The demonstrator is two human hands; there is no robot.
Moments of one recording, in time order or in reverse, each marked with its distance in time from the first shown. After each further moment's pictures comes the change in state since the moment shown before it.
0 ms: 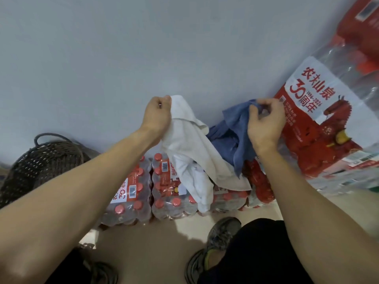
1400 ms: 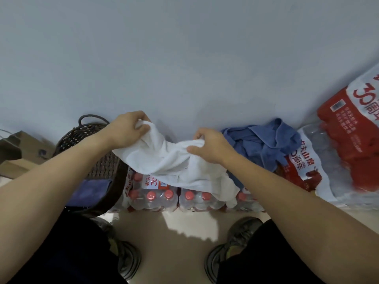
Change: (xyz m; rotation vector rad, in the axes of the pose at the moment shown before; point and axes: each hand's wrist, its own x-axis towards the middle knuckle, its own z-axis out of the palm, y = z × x) left_hand -0.004 -0.065 -0.202 0.775 -0.348 0.095; right_hand -0.128 -0.086 0.131 -0.356 -1.125 0.055
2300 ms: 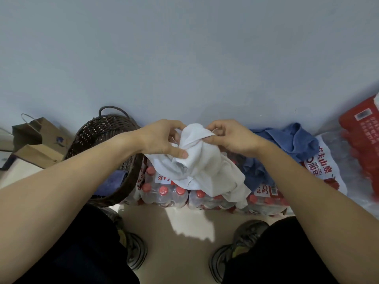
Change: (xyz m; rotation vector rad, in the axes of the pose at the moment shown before) left_hand -0.029 0.023 0.007 -0.381 -0.381 0.071; right_hand -0.001 -0.022 -0.028 0.454 -0.296 -0.050
